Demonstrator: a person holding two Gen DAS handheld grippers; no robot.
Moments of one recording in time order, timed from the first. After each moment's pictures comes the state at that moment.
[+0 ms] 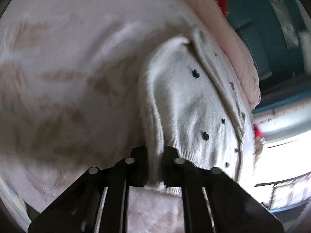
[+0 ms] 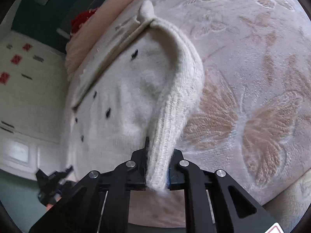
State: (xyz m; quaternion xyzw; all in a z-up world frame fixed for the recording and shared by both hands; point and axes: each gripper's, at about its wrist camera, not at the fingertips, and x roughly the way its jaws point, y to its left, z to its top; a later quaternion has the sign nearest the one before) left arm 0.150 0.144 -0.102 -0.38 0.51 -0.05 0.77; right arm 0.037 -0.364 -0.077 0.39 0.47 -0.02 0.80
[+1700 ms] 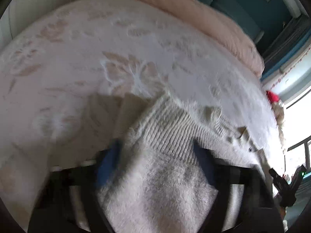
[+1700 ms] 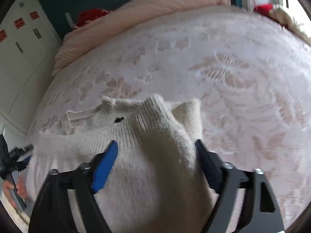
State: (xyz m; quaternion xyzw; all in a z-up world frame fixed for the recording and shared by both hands) left arm 0.284 0.100 -0.055 -0.17 0.52 -0.11 0.83; right arm 0.147 -0.396 -0.053 0.21 0.46 -0.06 0.86
